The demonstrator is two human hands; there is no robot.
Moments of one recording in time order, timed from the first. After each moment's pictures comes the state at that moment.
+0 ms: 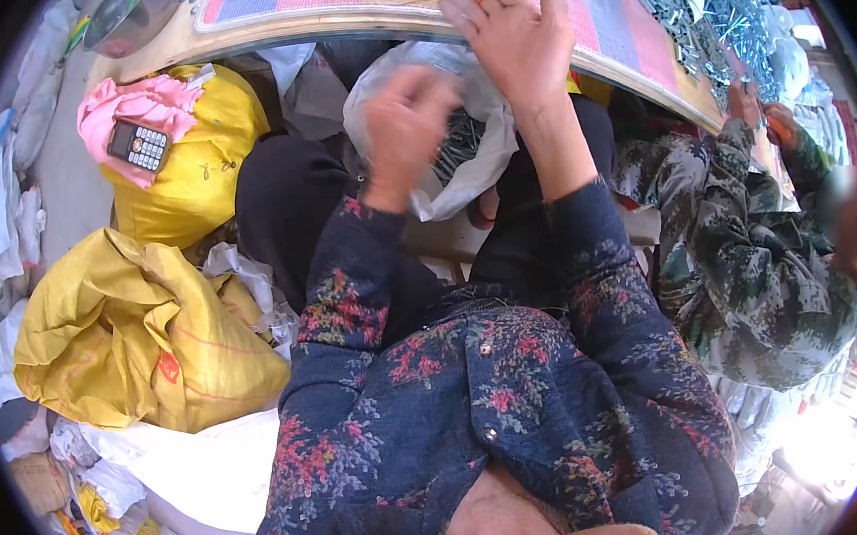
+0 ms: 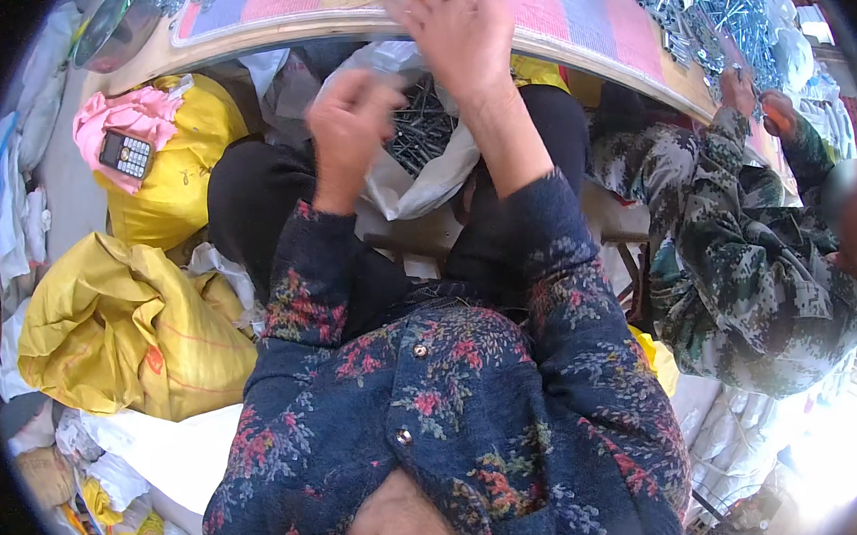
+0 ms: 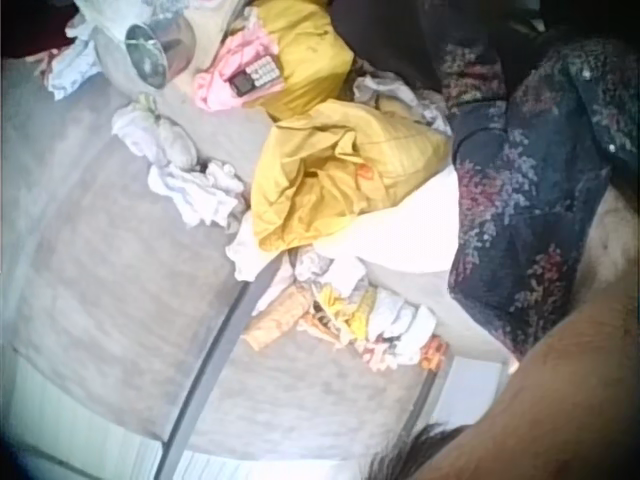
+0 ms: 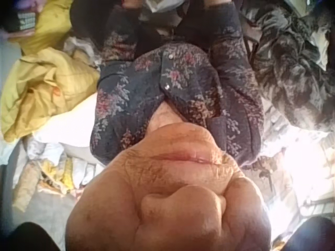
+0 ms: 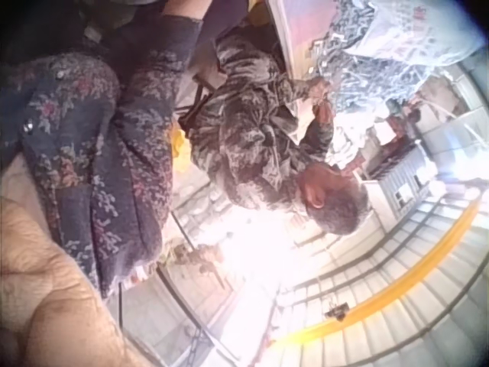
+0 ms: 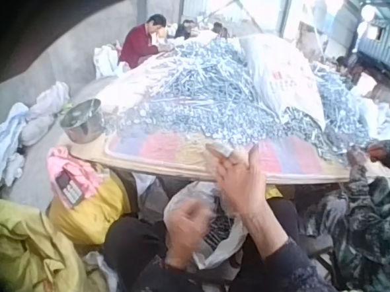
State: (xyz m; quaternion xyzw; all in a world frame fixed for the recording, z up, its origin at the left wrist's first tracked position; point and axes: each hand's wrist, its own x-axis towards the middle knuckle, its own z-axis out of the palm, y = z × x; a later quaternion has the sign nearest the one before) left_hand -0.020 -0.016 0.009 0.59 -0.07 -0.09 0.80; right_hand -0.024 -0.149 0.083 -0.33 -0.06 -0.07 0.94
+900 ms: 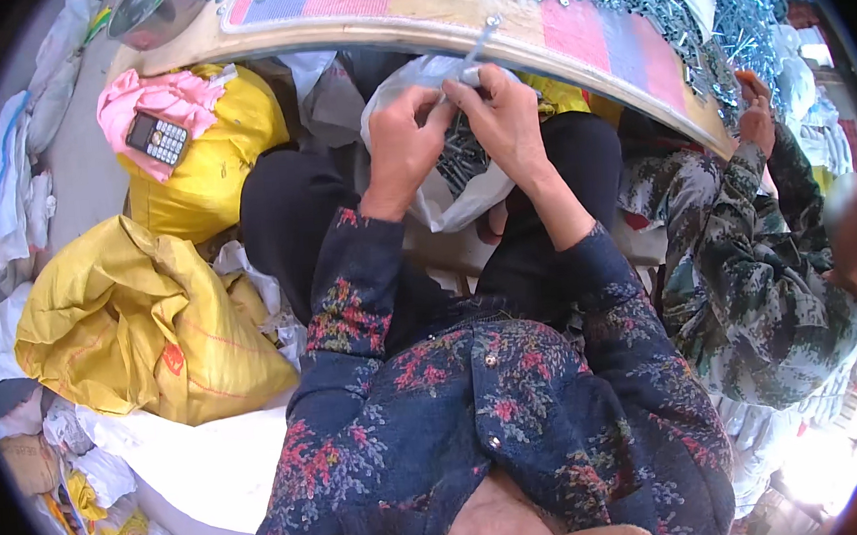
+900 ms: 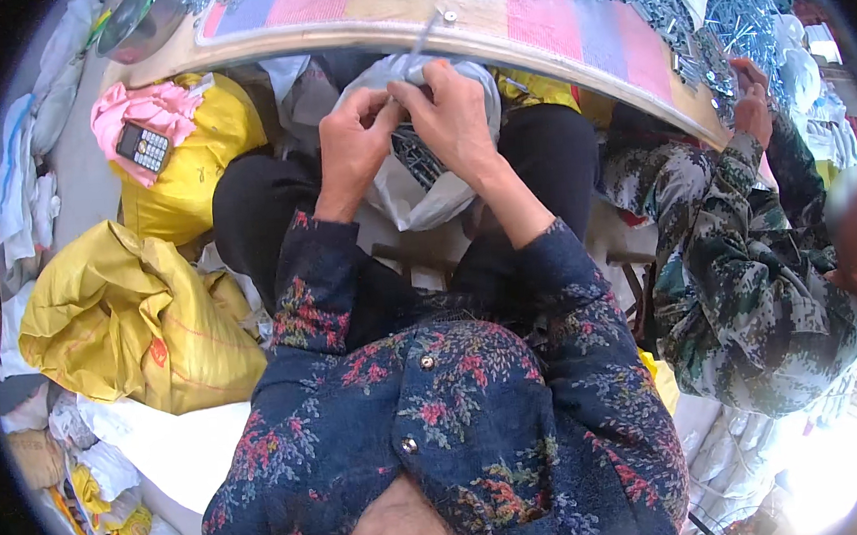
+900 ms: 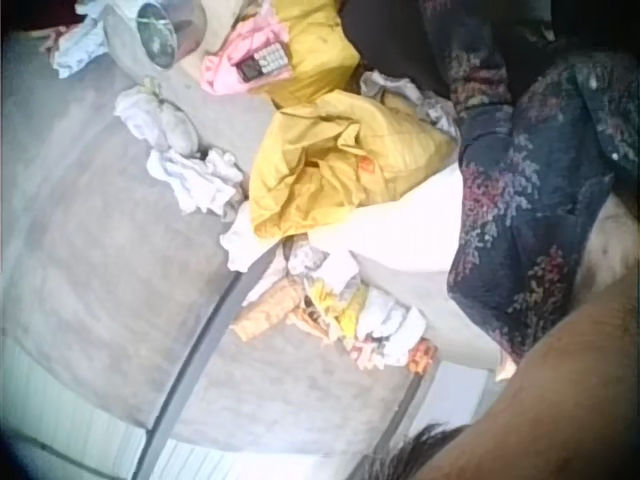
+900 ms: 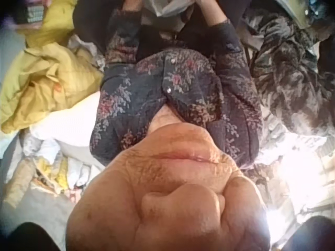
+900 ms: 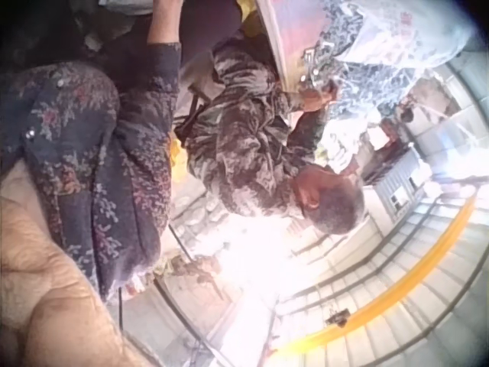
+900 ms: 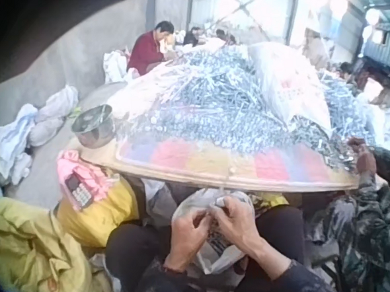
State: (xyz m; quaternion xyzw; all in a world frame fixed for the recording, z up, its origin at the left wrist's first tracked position) left_hand -0.020 -0.003 0.007 0.73 -0.18 -0.04 0.66; right_hand -0.059 -0.131 0.047 -0.90 0.08 -0.23 0.35
